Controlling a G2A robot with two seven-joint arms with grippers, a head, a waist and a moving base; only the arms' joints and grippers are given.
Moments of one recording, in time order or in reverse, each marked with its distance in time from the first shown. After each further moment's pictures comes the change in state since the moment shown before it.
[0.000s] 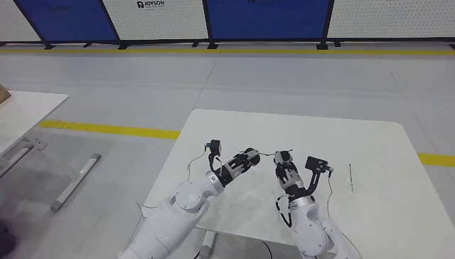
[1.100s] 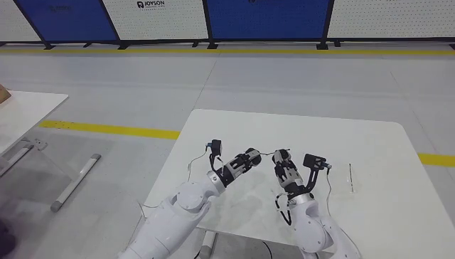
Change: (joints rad) left arm -0.001 -0.001 0.007 -0.014 0.034 0.024 0.027; right arm 0.019 -0.008 0.002 0.011 -0.030 0.009 0.025
